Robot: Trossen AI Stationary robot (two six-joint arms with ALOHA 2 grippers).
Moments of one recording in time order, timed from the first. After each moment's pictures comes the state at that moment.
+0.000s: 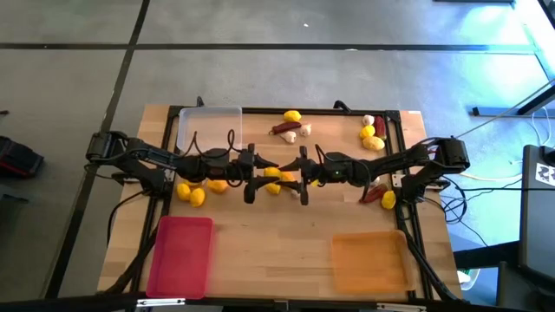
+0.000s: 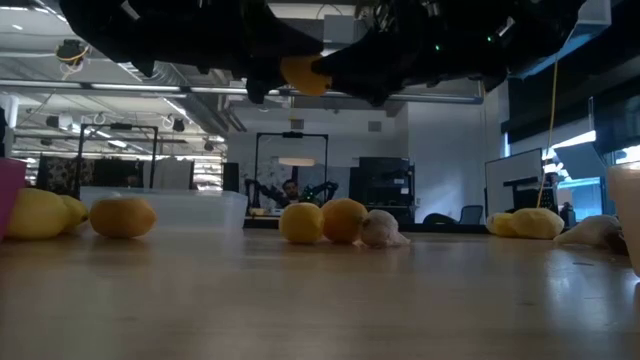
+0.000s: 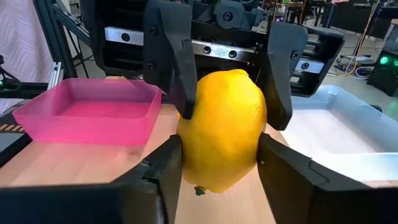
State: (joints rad) left arm 0.02 1.42 0.60 0.74 -0.05 -0.15; right arm -0.01 1.59 0.76 0.73 -0.03 -0.03
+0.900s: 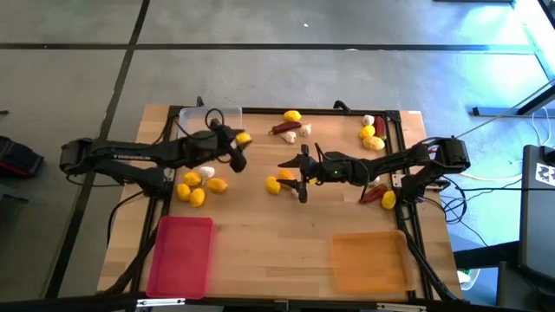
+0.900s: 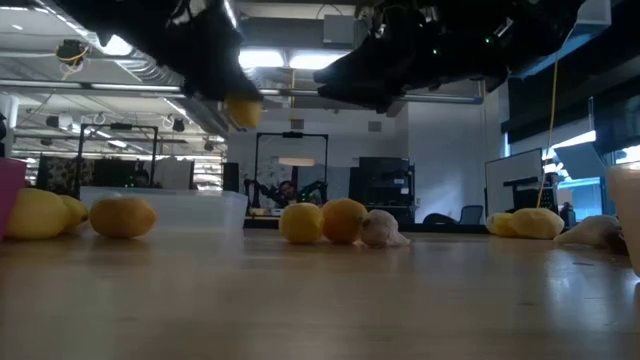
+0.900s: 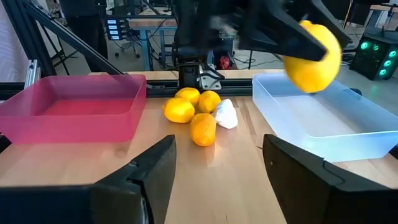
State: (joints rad) left arm 0.20 1.08 0.62 0.08 -0.49 -0.09; right arm -0.01 1.59 0.76 0.68 0.01 -0.01
